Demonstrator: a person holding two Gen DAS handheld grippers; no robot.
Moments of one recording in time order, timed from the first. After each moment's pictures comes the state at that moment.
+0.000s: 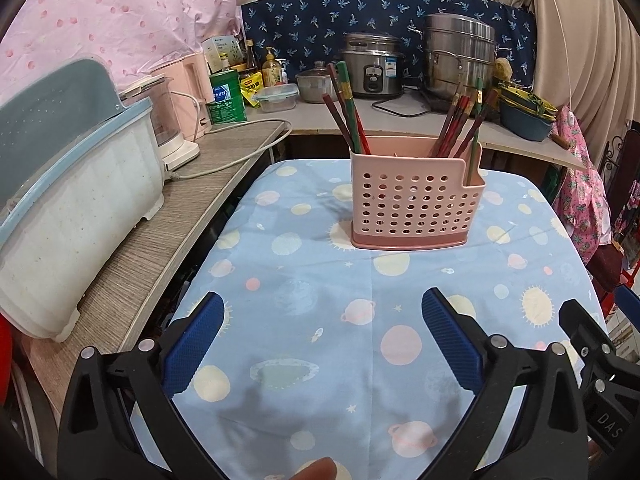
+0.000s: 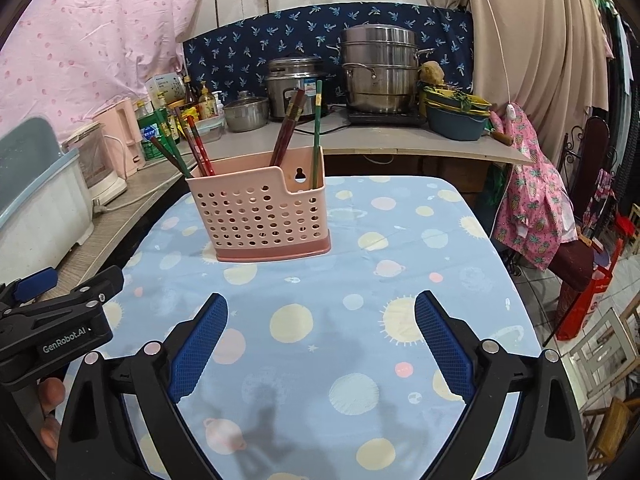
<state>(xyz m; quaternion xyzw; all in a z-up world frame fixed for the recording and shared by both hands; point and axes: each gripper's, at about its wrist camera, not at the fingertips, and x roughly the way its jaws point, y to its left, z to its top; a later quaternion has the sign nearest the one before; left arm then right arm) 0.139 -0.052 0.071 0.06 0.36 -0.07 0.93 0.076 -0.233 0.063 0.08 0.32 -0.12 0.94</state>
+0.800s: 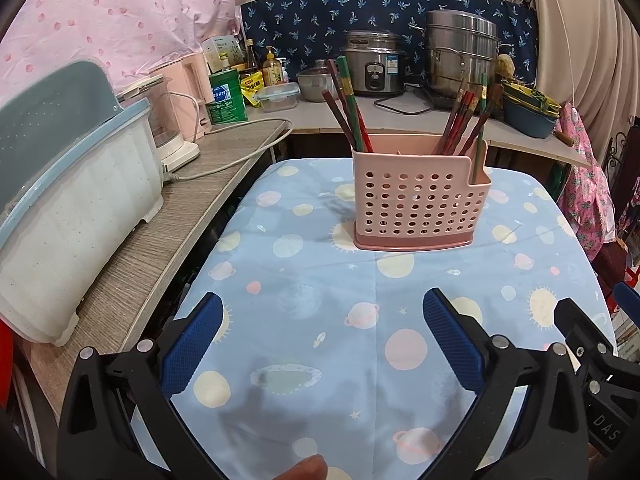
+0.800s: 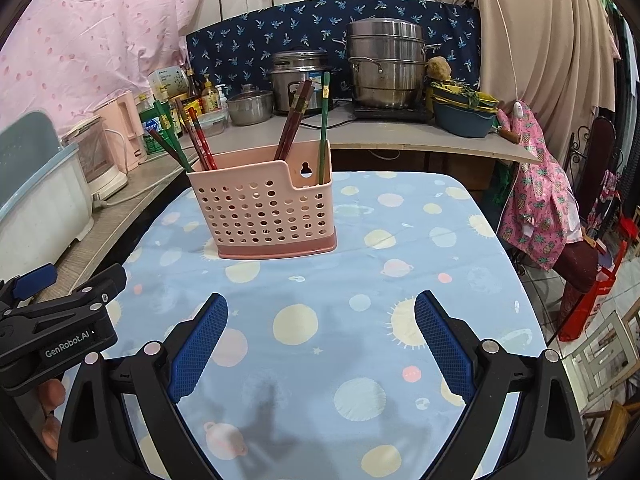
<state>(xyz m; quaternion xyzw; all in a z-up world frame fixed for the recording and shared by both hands) 0.145 -0.049 0.068 0.06 0.36 -0.06 0.93 0.089 -0.229 0.058 0.08 0.33 -0.12 0.93</state>
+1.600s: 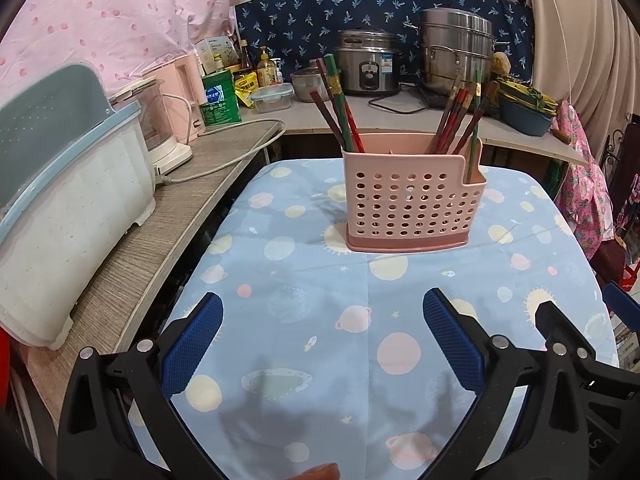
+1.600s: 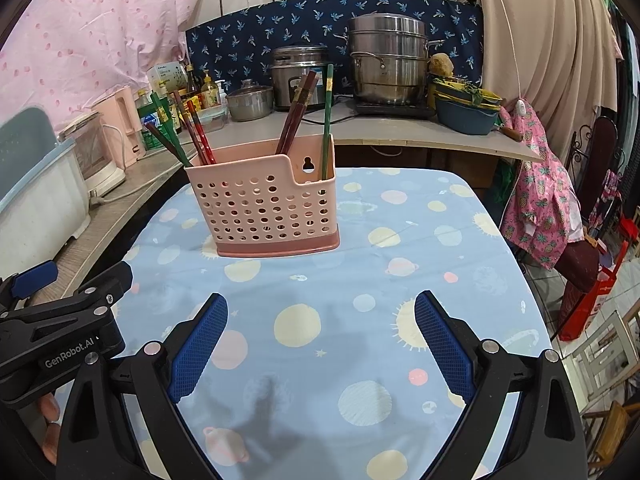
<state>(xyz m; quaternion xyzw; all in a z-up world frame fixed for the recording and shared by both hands) 0.152 -0.061 0.064 0.06 0.36 -0.07 0.93 0.096 -0.229 0.052 0.08 0.34 -0.12 0.93</state>
